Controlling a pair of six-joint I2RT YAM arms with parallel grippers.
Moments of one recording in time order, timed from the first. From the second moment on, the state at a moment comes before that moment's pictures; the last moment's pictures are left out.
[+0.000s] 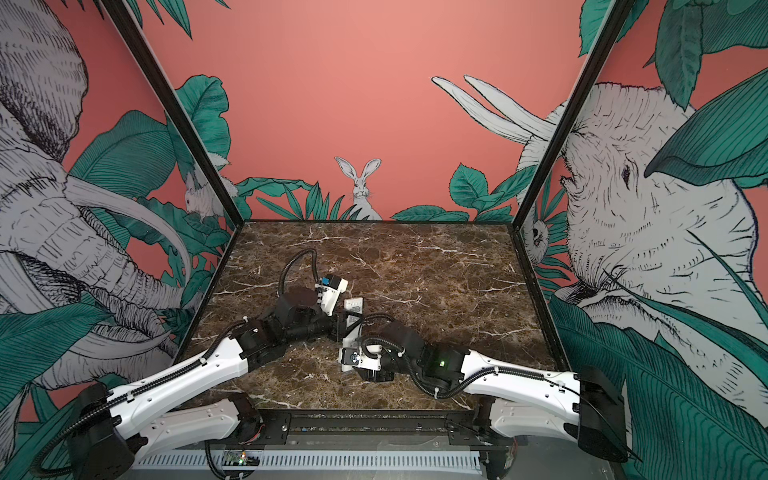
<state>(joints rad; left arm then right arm) -0.87 1.05 0.75 -0.19 0.22 -0.59 1.18 1.10 0.72 -0.19 -0.05 -0.53</state>
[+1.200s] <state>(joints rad) -0.83 0.90 0.60 -0.07 0.03 -0.75 1.11 1.14 0.81 -0.15 0.02 0.22</state>
